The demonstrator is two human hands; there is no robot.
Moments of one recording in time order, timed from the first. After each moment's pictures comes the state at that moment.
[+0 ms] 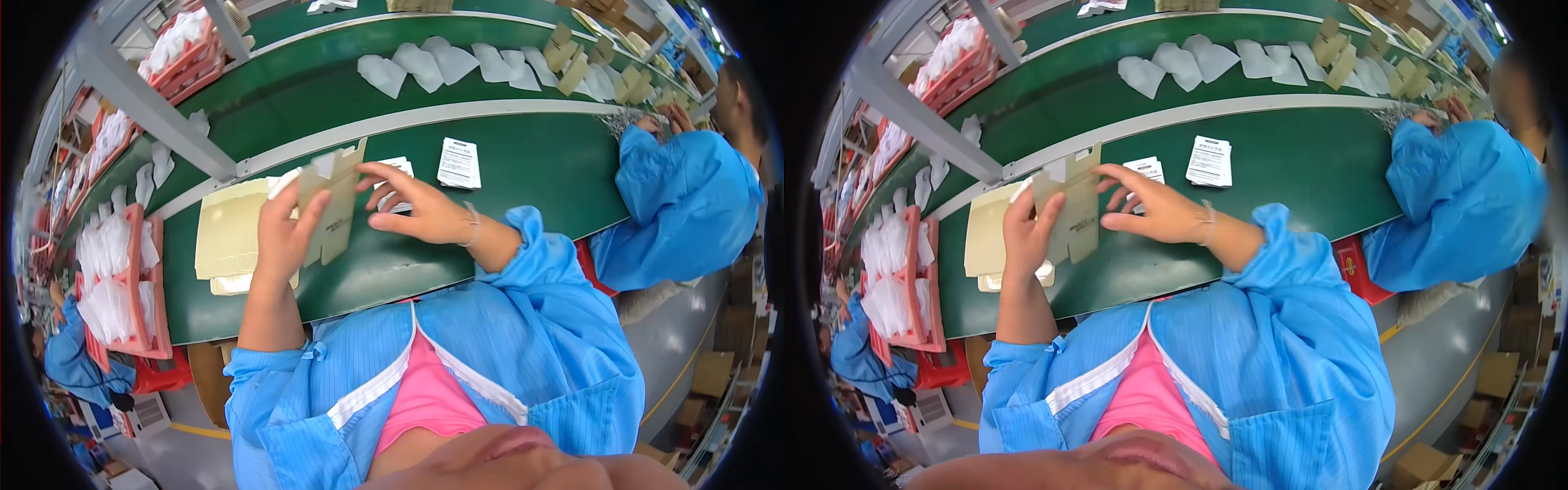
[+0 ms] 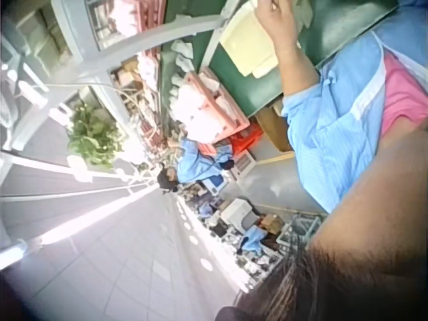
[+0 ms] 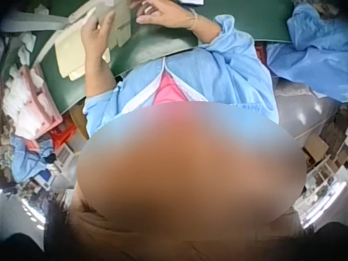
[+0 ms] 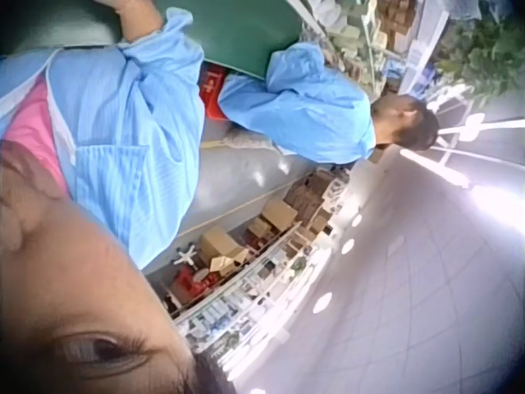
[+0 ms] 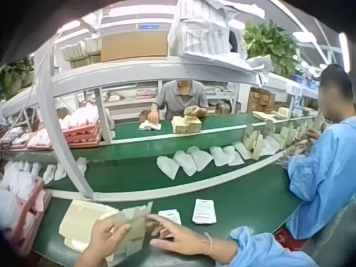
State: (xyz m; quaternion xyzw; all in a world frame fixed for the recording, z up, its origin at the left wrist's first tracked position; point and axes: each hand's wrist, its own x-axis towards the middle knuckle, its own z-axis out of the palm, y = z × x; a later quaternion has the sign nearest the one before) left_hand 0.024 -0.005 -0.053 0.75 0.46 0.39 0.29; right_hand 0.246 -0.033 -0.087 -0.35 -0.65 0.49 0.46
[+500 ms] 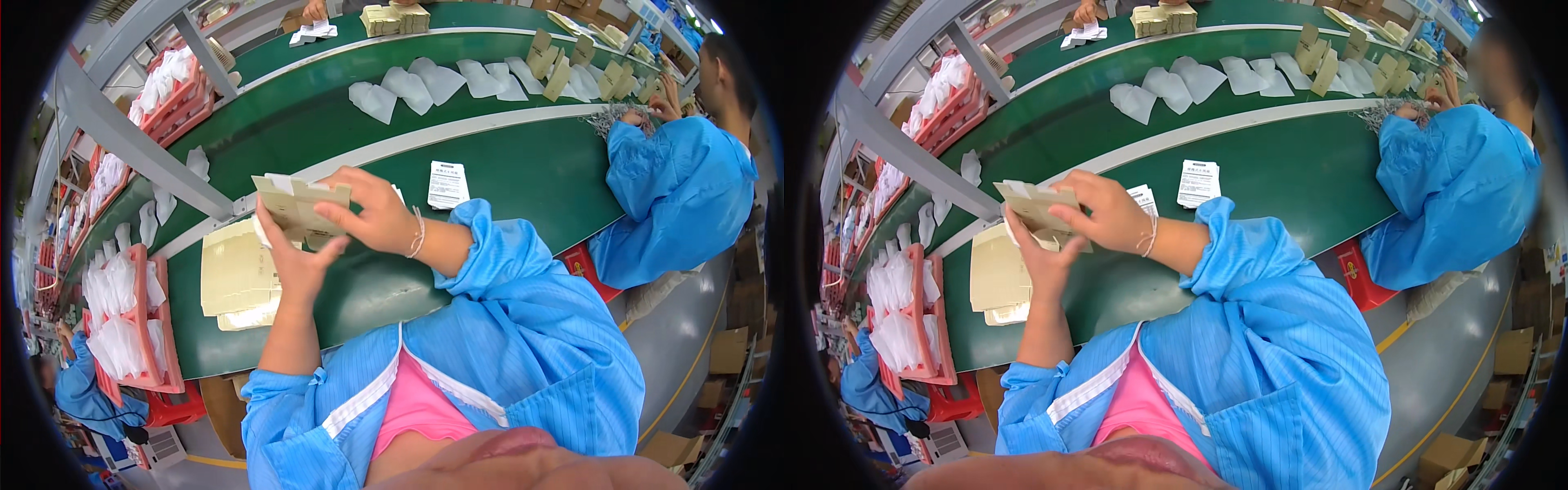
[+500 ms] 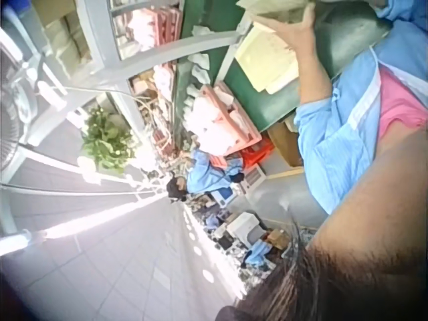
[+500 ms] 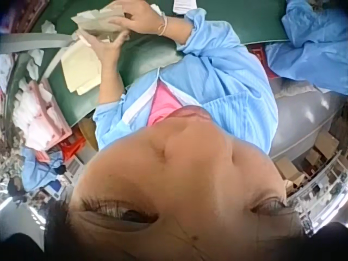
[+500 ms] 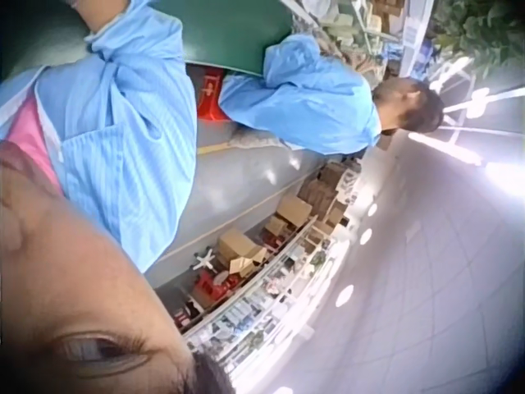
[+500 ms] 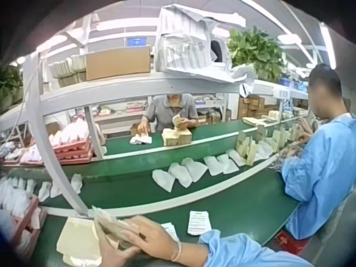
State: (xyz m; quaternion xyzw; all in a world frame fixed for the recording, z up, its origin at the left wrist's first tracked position) left_hand 0.041 0.001 -0.096 0.65 0.44 0.56 0.25; right_hand 0.205 0.007 -0.069 -0.30 -0.71 0.23 0.60
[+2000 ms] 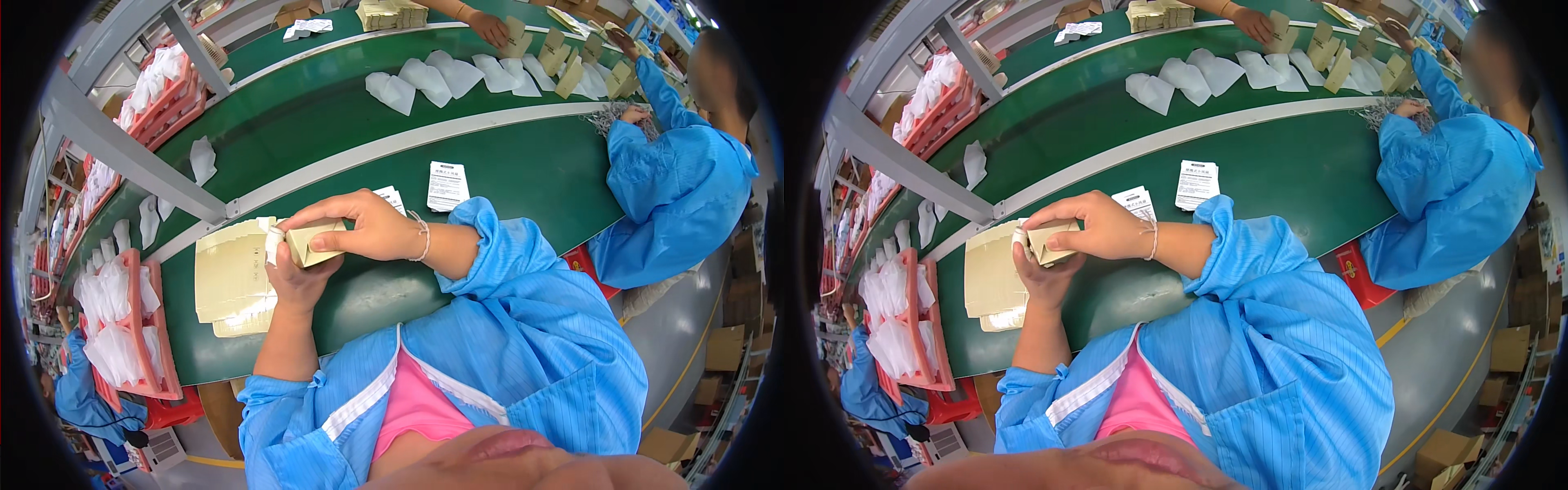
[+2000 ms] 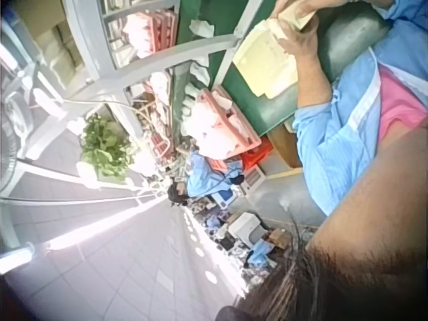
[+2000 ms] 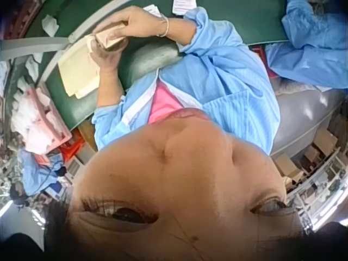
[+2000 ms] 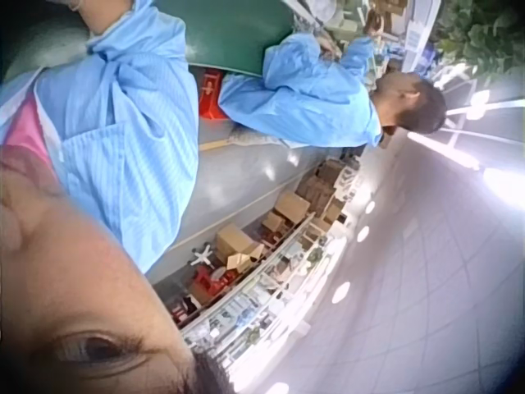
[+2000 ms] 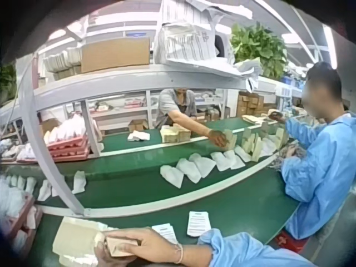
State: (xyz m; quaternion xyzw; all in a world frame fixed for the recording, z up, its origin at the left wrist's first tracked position) left_hand 0.025 0.005 -0.126 0.82 0.30 0.49 -0.08; right_hand 0.211 0.005 -0.051 -0.22 -0.66 0.57 0.44
